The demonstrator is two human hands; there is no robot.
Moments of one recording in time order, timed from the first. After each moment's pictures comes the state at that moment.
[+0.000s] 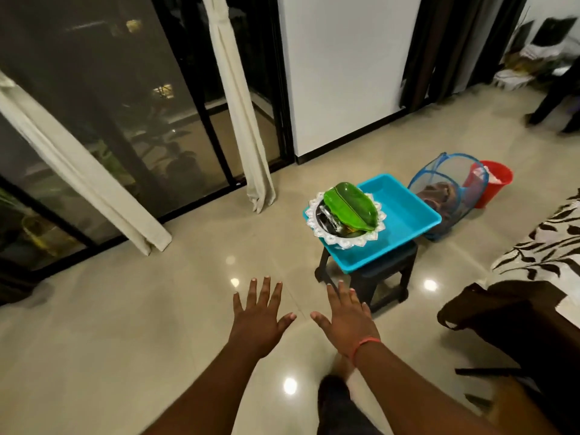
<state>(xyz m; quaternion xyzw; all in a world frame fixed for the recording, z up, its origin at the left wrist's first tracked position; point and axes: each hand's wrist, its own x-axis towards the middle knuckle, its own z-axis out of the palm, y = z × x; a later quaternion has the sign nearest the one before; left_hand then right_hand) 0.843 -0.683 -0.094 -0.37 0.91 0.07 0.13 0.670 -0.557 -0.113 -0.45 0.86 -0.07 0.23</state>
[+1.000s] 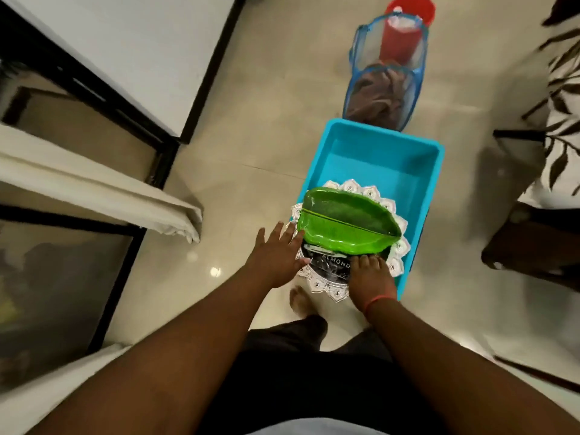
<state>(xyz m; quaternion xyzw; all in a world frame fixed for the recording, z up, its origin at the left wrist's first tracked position) 0.432 -1.081 -0.179 0.06 0.94 -0.01 0.33 0.440 -0.857 -0.241 -0.14 0.94 0.00 0.31</state>
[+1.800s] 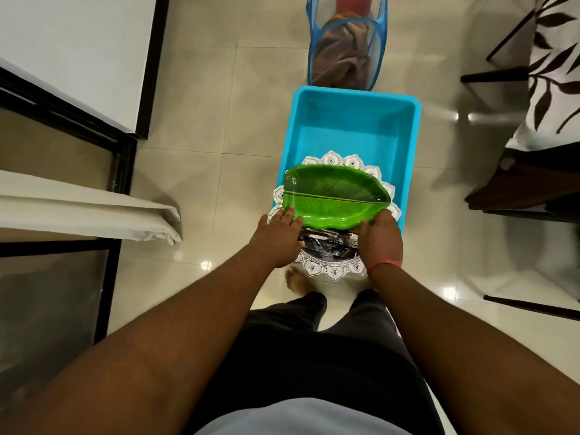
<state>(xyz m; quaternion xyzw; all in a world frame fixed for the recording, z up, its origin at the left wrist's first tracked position) 0.402 -1.077 -0.215 0.15 0.92 0.01 0.37 0.422 -0.859 -0.241 0.26 0.91 -0.30 0.14</state>
